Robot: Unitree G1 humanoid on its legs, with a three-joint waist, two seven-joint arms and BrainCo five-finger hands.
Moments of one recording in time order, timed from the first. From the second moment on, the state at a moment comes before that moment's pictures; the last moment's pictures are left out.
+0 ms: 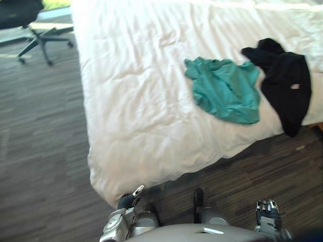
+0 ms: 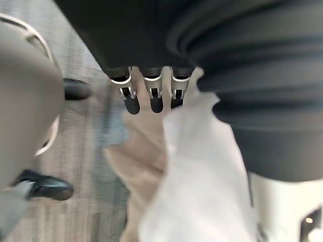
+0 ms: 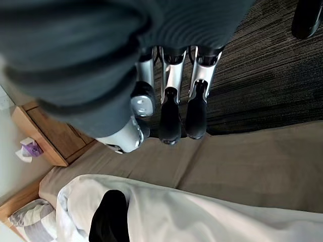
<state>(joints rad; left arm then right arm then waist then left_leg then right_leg) 0.11 0.03 0.12 1.01 -0.44 -0.17 -0.10 0.16 -0.01 -0.49 0.85 1.05 -0.19 0.36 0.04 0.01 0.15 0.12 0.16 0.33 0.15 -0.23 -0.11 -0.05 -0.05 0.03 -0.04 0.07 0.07</state>
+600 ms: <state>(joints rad) 0.13 0.05 0.23 1.02 -0.49 -0.01 -0.07 0.18 0.04 -0.19 0.89 0.93 -0.24 0.54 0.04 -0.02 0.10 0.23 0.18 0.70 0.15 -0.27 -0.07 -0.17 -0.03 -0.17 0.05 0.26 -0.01</state>
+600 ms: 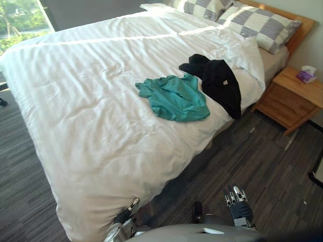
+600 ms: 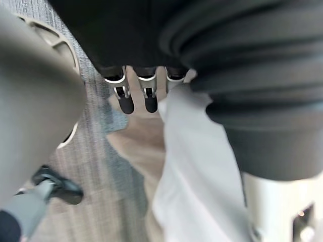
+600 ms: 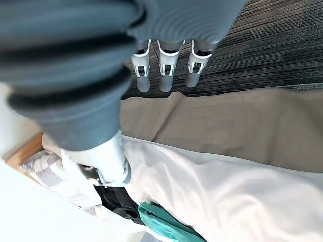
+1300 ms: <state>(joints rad) 0.06 0.09 0.13 1.13 -0.28 0.03 -0.08 0.15 -0.07 -0.09 1.08 0.52 -0.25 0.33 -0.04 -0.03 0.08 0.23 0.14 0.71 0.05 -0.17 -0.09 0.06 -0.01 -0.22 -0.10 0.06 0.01</state>
